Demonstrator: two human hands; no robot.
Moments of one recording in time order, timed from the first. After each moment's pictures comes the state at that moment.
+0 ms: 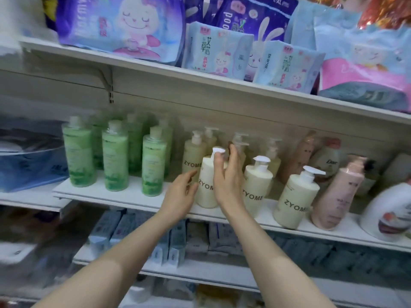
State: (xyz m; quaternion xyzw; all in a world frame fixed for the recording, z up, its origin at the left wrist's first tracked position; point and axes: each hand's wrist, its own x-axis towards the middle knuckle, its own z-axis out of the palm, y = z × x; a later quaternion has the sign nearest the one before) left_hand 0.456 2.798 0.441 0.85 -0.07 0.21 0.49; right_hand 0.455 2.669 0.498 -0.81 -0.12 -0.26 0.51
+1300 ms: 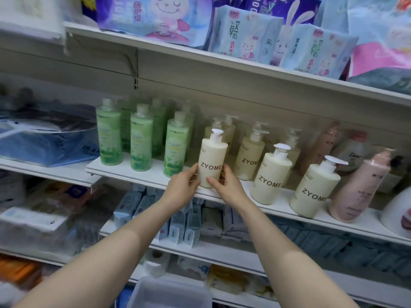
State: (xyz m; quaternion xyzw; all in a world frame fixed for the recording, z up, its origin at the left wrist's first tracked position) left_hand 0.438 2.839 0.417 0.89 -0.04 0.16 0.43; right_hand 0.474 2.673 0.435 -0.86 -0.16 0.00 0.48
